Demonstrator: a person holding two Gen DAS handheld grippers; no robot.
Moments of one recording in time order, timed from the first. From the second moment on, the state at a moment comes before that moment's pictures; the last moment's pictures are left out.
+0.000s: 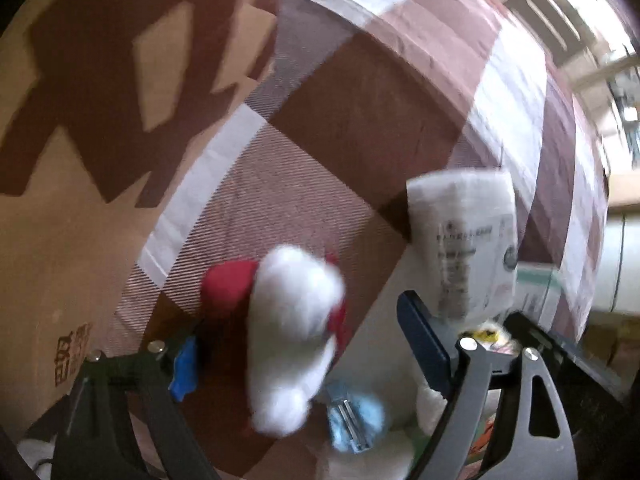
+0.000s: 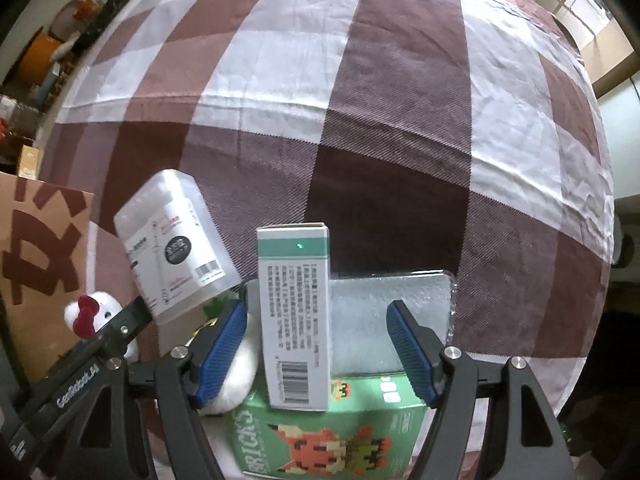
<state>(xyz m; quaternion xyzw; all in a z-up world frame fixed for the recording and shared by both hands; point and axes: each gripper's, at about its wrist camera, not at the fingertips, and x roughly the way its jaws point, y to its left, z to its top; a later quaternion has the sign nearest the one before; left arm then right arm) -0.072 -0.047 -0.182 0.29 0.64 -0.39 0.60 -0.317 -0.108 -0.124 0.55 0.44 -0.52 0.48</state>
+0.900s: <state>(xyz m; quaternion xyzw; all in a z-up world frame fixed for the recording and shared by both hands) -0.106 -0.038 -0.151 0.37 0.57 -0.53 0.51 -0.332 -0.070 -0.087 0.54 0.41 -0.55 0.49</state>
